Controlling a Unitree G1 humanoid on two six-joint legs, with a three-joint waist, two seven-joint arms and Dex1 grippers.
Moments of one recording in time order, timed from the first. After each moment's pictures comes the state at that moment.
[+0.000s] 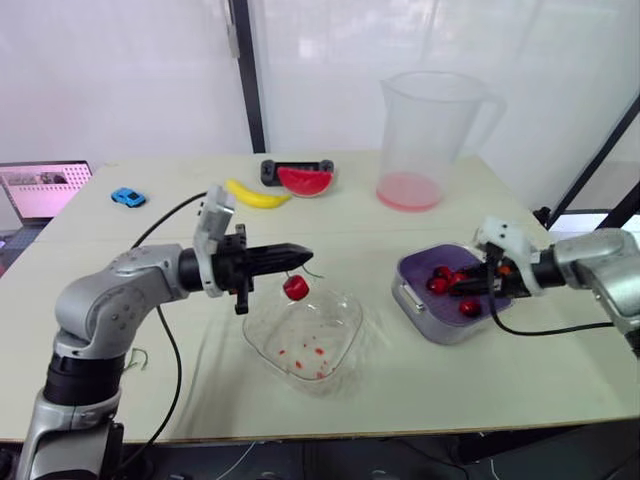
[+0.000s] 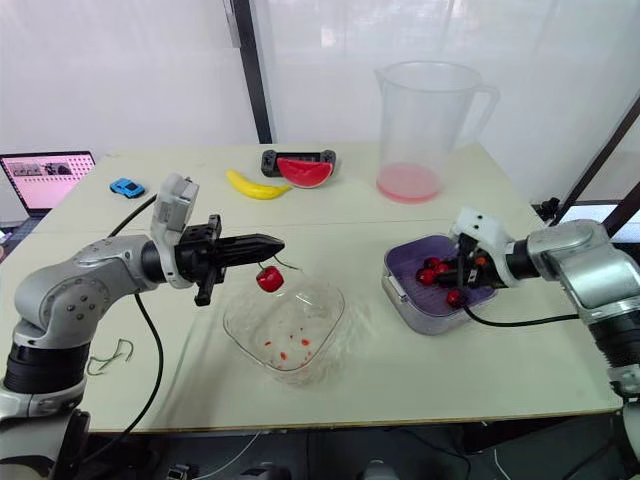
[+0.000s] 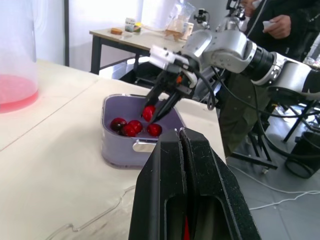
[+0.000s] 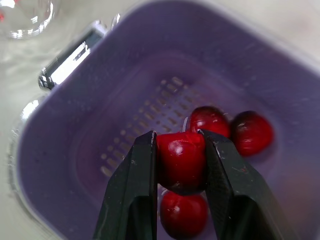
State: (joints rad) left arm -0.63 0.63 0.11 -0.28 -0.89 0.84 -0.99; right arm -0.71 -1.07 0.22 0.21 0.28 0.56 1.23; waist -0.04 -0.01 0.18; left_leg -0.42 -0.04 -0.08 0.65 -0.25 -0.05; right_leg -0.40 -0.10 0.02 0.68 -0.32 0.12
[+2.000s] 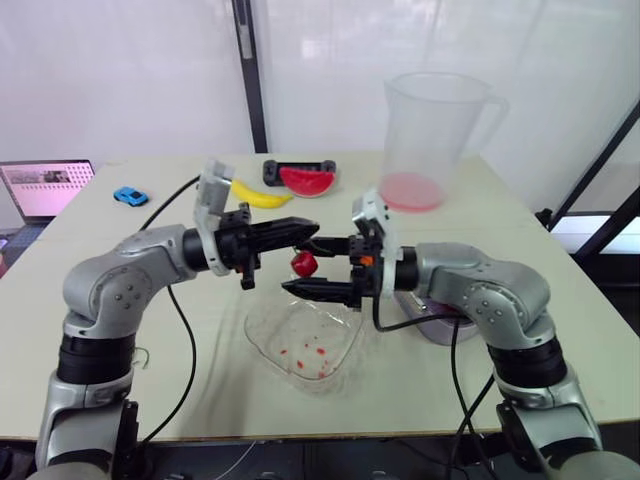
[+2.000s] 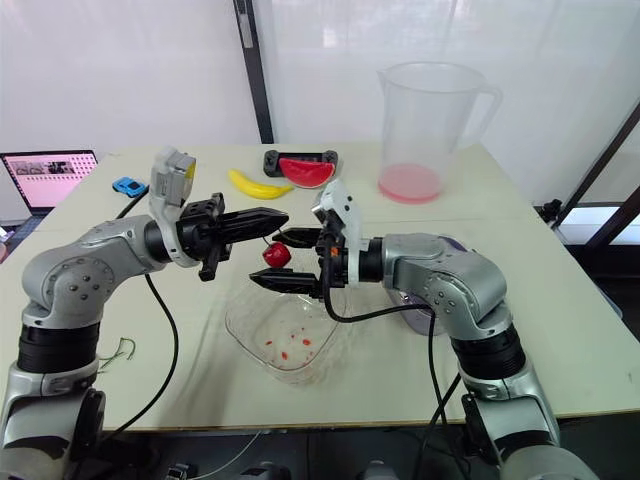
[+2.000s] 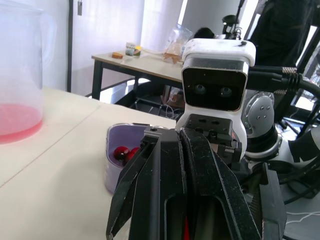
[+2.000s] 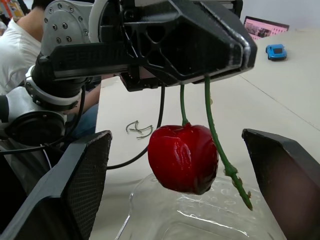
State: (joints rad) left arm -0.74 0.58 0.13 -0.20 -0.92 0.86 -0.95; right arm -0.79 -0.44 0.11 -0.32 0.76 0.96 0.75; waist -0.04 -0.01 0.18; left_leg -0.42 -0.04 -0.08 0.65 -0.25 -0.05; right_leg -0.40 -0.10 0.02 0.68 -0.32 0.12
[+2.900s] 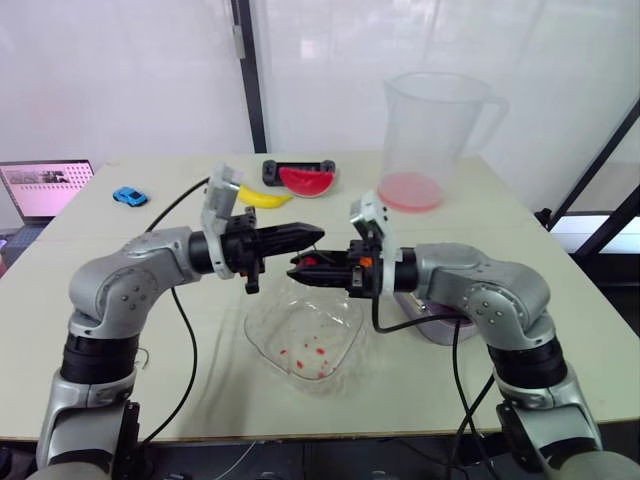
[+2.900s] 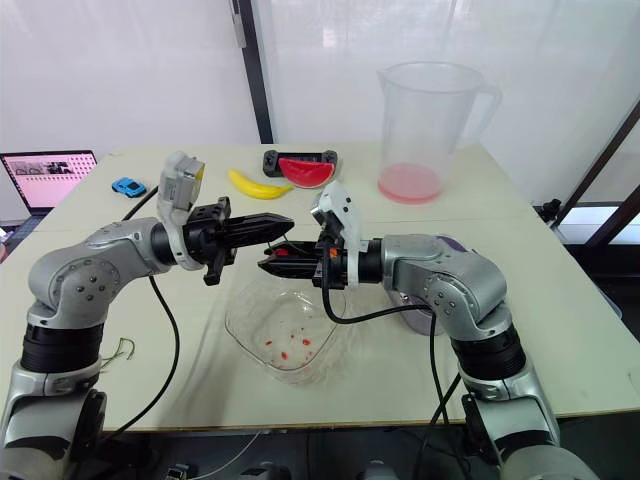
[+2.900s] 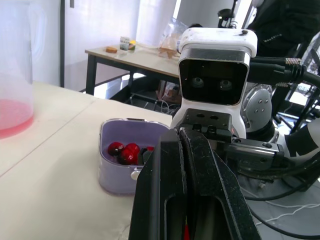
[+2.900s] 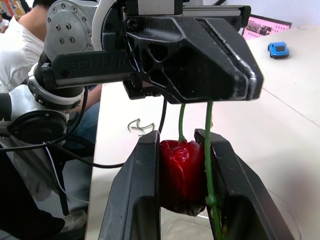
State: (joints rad) left arm -0.74 0.58 0.10 -0.20 -0.92 0.86 -0.96; right arm -0.79 -0.45 0.11 -0.33 0.76 0.97 0.76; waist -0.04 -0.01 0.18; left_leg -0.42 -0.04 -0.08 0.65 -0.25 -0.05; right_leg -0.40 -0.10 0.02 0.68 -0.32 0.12
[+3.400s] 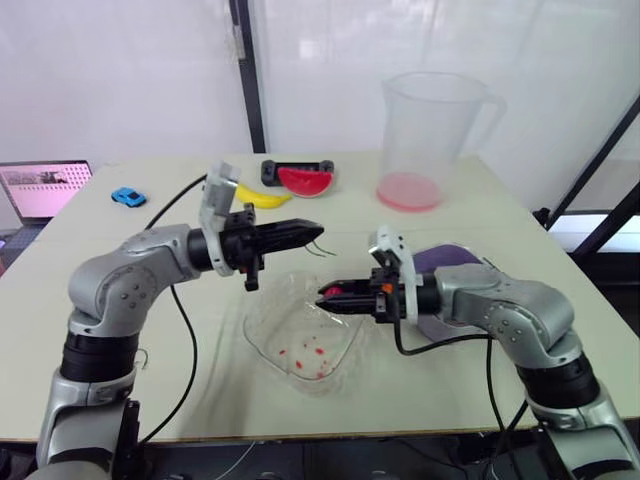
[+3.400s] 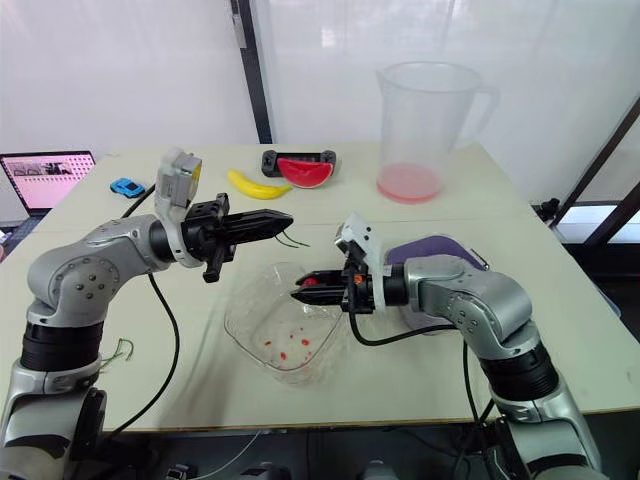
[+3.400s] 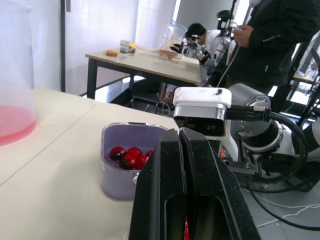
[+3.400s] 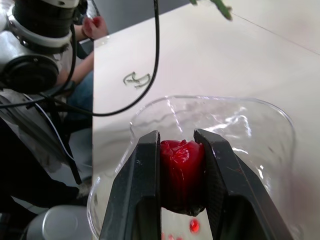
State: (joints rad) left arm -0.75 0.58 0.10 -0.19 -0.91 0.84 -0.97; right arm -0.66 -0.62 0.10 -0.35 0.76 1.00 0.84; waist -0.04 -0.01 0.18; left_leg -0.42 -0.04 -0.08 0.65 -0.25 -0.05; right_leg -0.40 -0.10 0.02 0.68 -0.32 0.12
